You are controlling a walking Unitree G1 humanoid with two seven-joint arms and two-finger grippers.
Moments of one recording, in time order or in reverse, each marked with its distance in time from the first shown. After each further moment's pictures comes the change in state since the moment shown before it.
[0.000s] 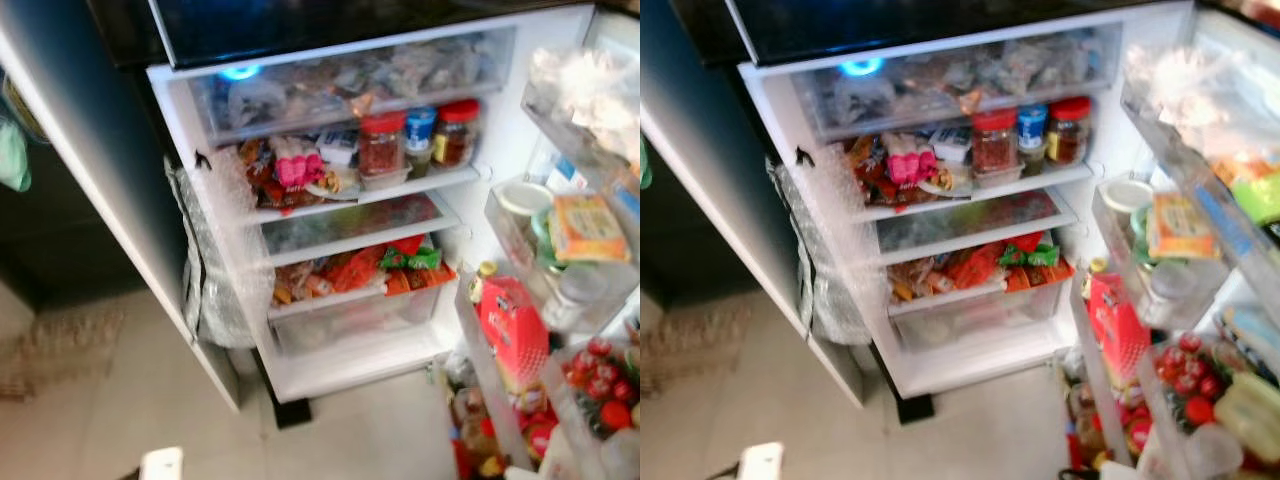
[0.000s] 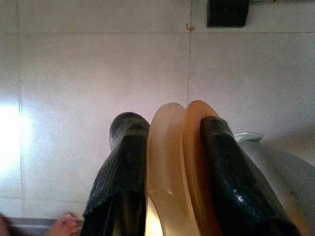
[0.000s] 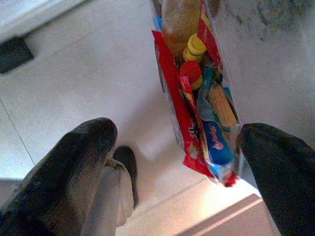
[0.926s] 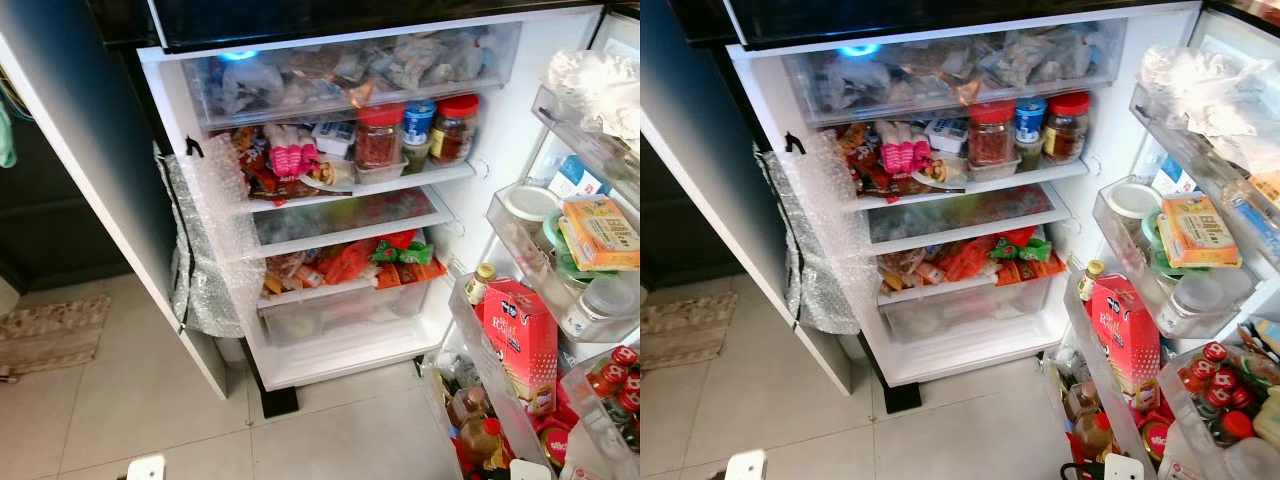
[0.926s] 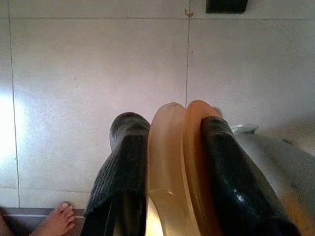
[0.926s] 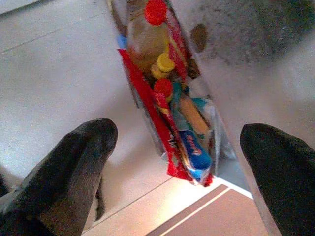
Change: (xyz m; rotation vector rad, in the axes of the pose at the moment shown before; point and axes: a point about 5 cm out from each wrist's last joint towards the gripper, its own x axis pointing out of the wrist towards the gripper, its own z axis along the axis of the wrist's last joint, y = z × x) left arm -0.006 0.025 -0.012 -0.012 0.012 0.002; right arm 0.000 -0.013 0.012 -0.111 -0.068 -0.171
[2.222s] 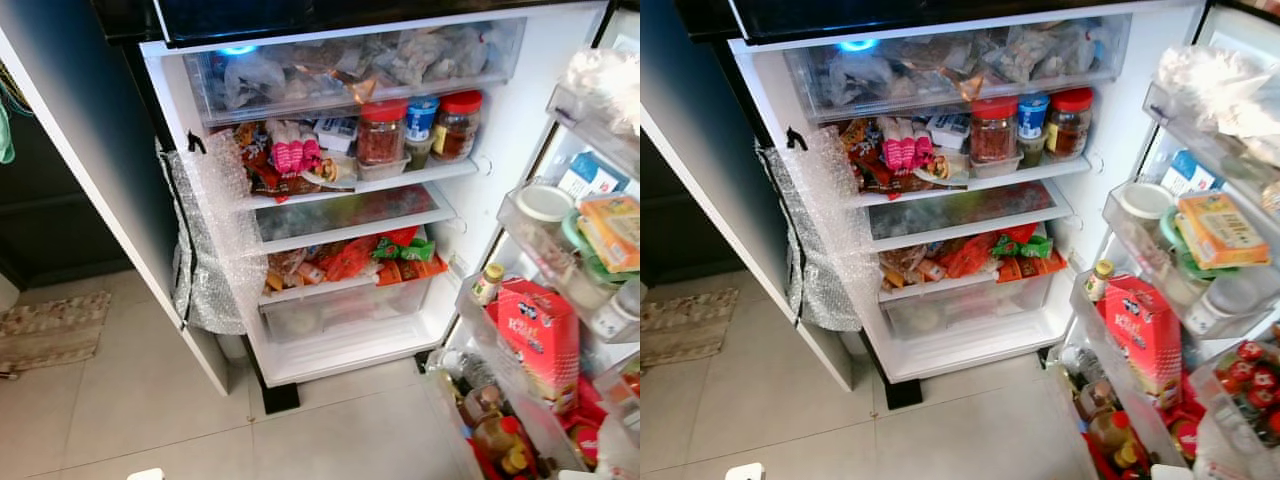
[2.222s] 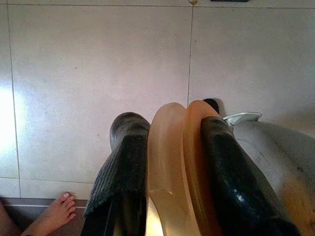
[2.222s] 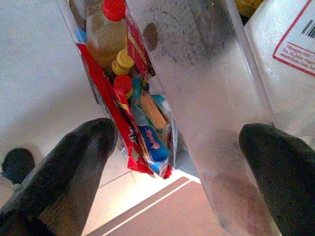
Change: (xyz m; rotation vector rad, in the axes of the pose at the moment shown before) left arm -0.002 0.001 -0.008 -0.009 0.013 -0.010; right arm 0.002 -0.072 0.003 -0.162 -0.040 -0.114
